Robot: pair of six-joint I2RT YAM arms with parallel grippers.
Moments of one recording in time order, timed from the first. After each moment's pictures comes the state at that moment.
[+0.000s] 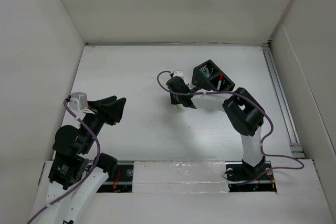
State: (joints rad) left arm -0.41 0.27 0.78 -0.39 0.01 -0.44; right arm 0.78 2.01 1.29 -0.09 0.31 0.45
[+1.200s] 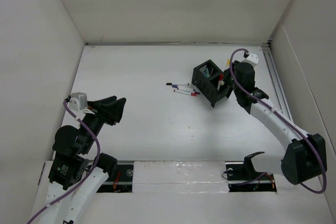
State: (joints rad) left arm -0.41 0.26 0.78 -0.39 0.01 -0.44; right arm 0.34 1.24 0.90 0.00 0.36 0.52
